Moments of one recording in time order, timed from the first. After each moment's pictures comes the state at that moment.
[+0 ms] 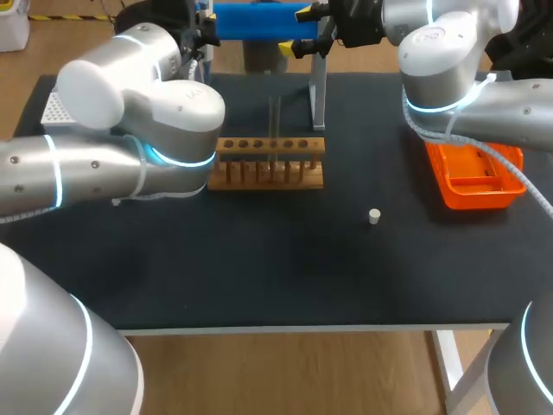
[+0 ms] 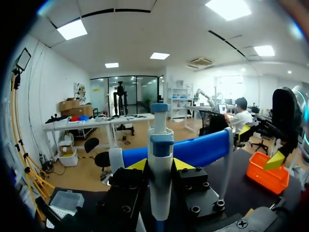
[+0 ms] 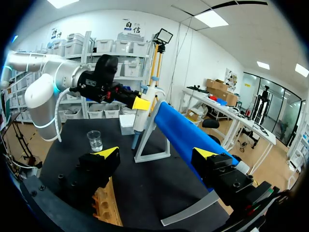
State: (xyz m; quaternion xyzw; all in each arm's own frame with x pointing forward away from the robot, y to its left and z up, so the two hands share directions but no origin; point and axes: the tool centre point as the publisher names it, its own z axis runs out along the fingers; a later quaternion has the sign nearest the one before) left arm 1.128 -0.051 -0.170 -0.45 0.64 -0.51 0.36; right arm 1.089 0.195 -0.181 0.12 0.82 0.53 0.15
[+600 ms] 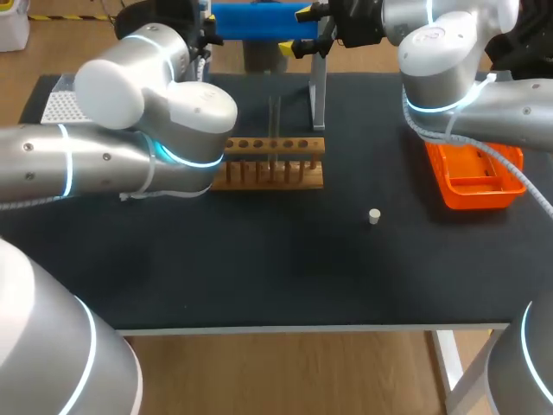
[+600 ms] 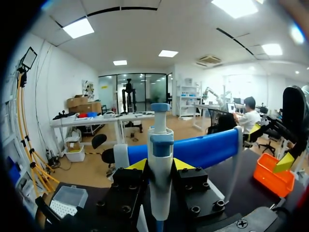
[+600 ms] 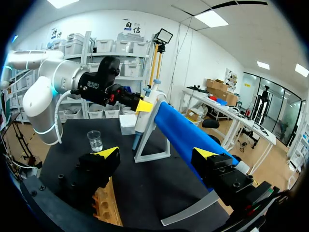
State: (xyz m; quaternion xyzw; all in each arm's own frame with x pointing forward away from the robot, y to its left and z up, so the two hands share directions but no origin) left arm 1.134 -0.047 -0.176 -0.48 0.63 -0.48 0.37; right arm 1.089 0.195 -0.181 0.12 0.82 0.53 0.15
